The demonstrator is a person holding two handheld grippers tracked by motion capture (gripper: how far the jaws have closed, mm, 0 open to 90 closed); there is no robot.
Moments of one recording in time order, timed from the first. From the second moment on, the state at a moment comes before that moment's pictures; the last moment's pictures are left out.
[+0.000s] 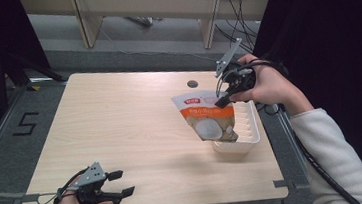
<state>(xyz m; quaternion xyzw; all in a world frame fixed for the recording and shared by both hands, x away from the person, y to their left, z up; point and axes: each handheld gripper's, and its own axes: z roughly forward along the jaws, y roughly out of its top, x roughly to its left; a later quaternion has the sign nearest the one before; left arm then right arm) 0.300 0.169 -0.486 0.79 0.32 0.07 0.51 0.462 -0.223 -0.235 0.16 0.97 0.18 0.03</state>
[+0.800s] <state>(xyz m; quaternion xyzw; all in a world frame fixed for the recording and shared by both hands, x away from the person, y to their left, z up) 0.300 0.169 -0.486 0.79 0.33 0.06 0.51 0.465 -0.240 -0.234 0.14 0.98 0.16 0.04</state>
